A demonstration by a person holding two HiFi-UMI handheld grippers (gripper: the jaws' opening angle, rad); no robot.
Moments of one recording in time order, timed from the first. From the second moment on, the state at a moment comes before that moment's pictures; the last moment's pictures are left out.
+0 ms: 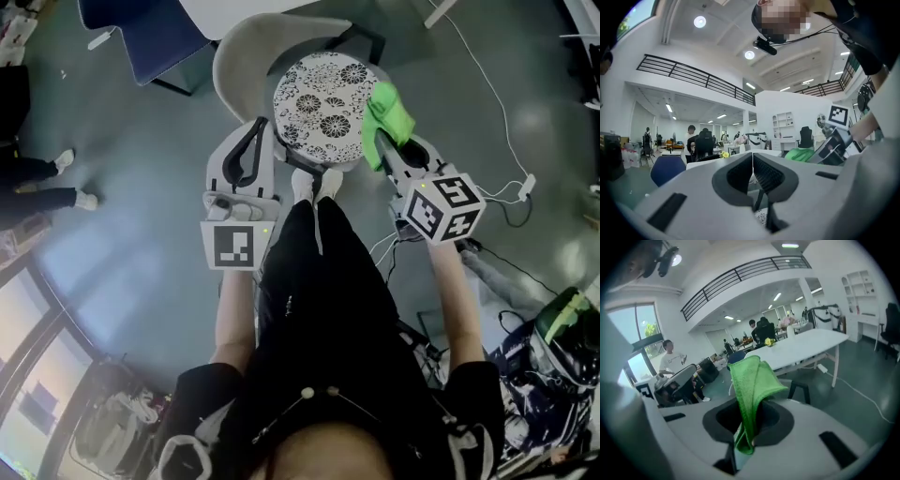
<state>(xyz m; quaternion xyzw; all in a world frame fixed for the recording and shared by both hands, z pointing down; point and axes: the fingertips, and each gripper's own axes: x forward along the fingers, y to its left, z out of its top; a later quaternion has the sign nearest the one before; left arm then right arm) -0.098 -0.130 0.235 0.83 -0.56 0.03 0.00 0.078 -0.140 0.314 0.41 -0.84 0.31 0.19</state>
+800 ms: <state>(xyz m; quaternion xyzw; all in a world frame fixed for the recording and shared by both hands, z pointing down) -0.113 -0.167 0.391 0.80 -0.60 0.08 0.04 -0.050 -0.273 0.629 0.33 -0.77 0.50 0.22</state>
